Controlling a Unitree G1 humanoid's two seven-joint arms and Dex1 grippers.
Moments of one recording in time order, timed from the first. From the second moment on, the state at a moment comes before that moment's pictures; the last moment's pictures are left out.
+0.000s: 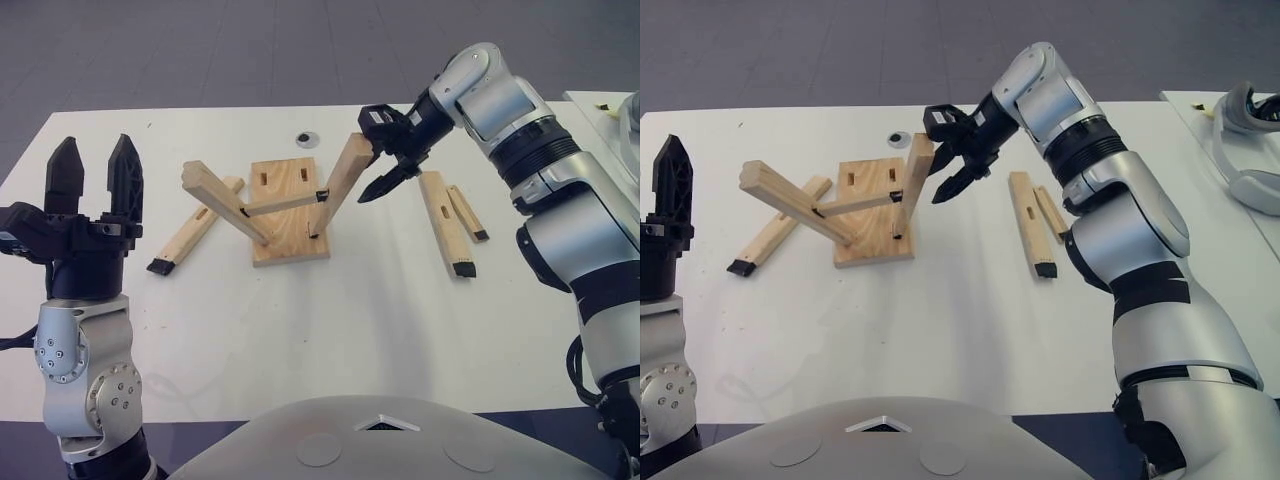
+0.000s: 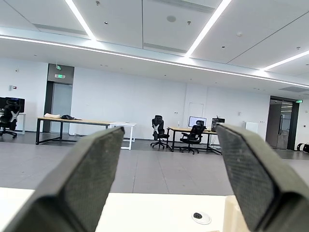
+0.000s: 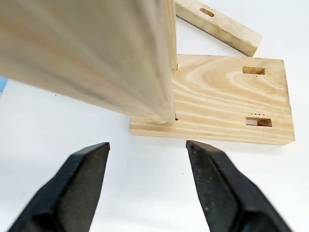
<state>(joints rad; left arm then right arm) 0.30 0.25 0.41 -0.73 -0.66 0.06 -0.20 -1.25 -0.43 0.68 0.85 0.15 0.21 1.61</state>
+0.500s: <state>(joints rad) 0.20 0.31 0.46 -0.70 -0.68 0.26 -0.03 -1.43 -0.43 0.31 0.96 0.15 0.11 1.15</state>
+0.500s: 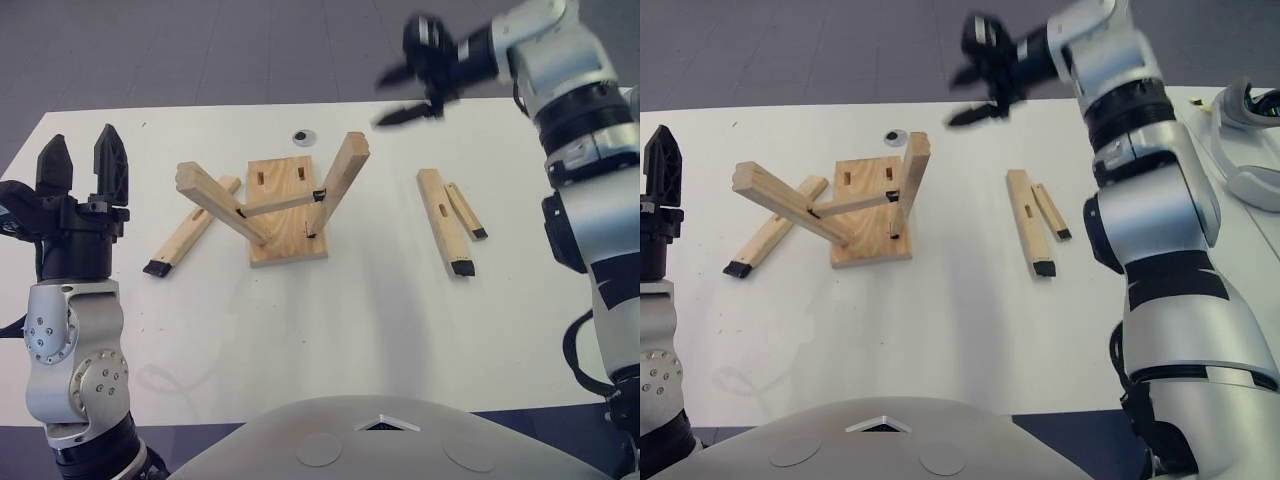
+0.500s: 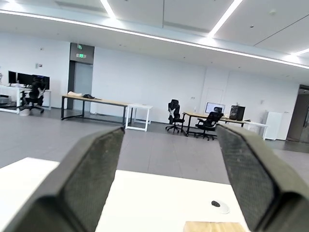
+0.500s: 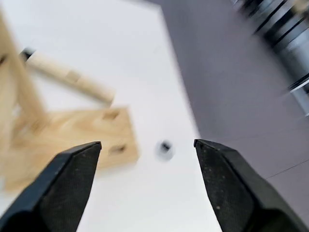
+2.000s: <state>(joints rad) 0.17 0.24 0.33 -0.72 -0.54 0.33 0.02 -0.56 -0.44 0.58 -0.05 -0.52 -0.10 0.48</state>
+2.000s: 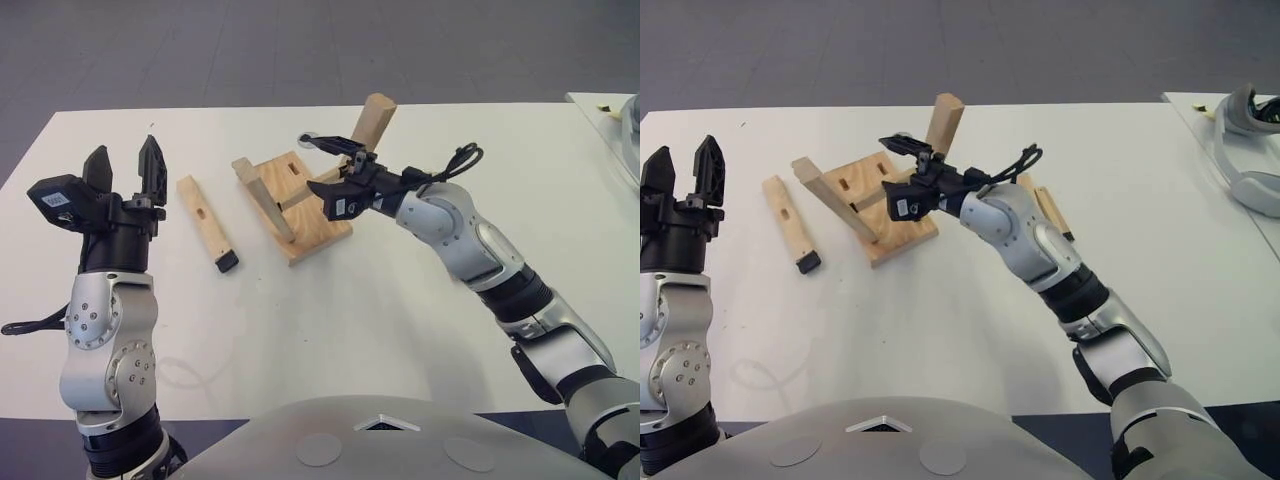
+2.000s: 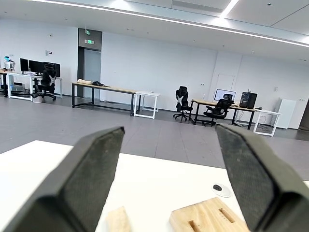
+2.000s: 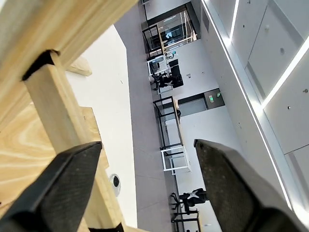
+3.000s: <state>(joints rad) 0.12 -0.04 -0.05 -0.84 -0.07 0.46 0.42 -0.86 -0.39 0.07 0.72 -0.15 0.03 0.42</state>
